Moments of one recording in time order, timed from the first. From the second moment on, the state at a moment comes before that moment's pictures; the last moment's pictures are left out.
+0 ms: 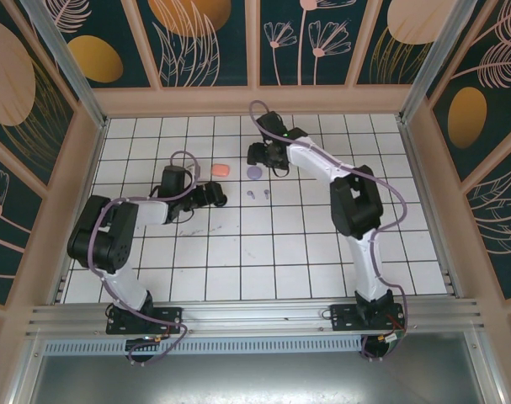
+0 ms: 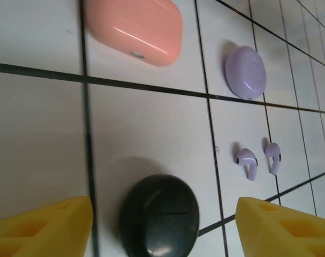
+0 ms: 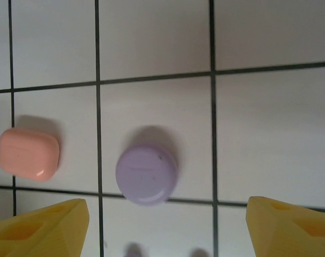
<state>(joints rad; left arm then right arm) -0.24 1.73 0.74 0.26 0.42 -0.58 0.57 2.21 1.90 -0.71 0.03 0.56</state>
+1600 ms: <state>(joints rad) -0.22 1.34 0.72 0.53 0.26 -0.59 0.62 2.37 2.10 -0.86 0.09 0.62</state>
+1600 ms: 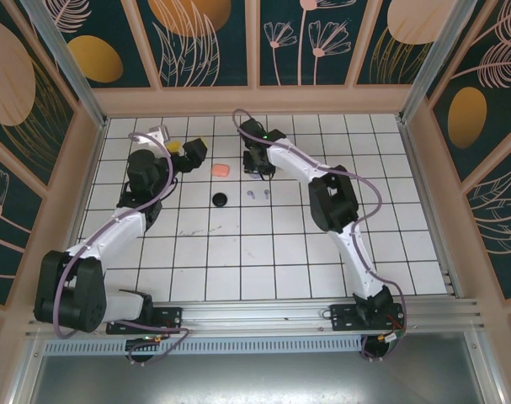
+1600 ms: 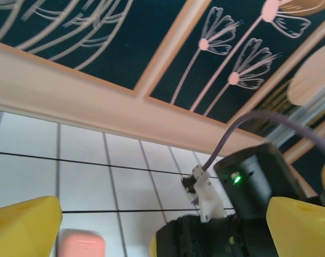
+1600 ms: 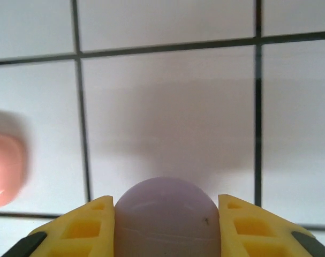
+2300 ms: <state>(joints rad) -0.40 1.72 0.65 1.30 0.50 -0.79 0.66 1.78 1.67 -0.52 0.02 1.14</state>
